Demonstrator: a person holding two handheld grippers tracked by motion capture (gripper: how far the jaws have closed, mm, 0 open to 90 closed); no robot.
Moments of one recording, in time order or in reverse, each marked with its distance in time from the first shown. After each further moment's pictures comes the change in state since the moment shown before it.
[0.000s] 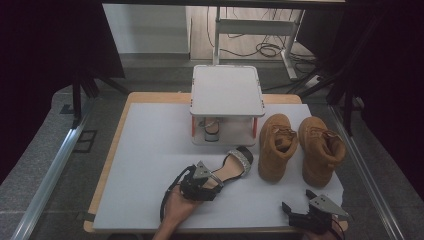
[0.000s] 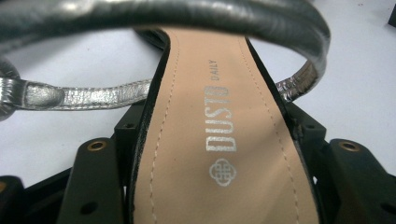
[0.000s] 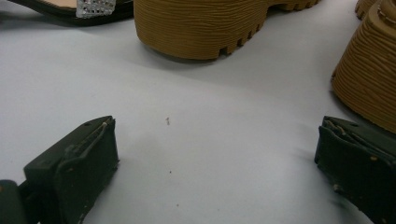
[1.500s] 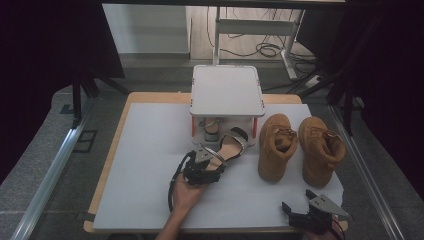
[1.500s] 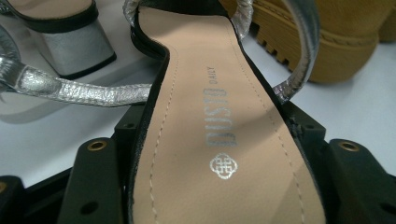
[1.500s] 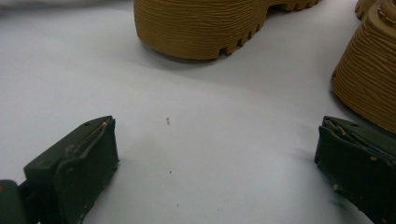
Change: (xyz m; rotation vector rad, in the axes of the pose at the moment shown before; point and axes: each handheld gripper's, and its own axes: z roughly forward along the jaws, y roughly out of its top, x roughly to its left) left arm 0.014 0.038 0.004 -0.123 0.128 -0.119; right arm 0.000 0.000 0.000 -0.001 0.000 -0.002
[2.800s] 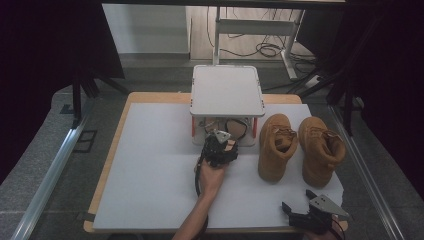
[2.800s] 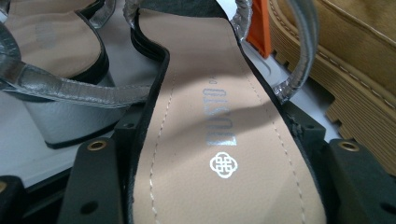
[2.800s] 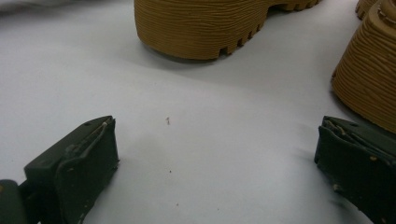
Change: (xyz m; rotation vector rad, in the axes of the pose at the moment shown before) left arm -0.002 0.043 0.079 -0.026 0.199 -0.137; right arm 0.000 0.000 0.000 -0.001 0.002 0.002
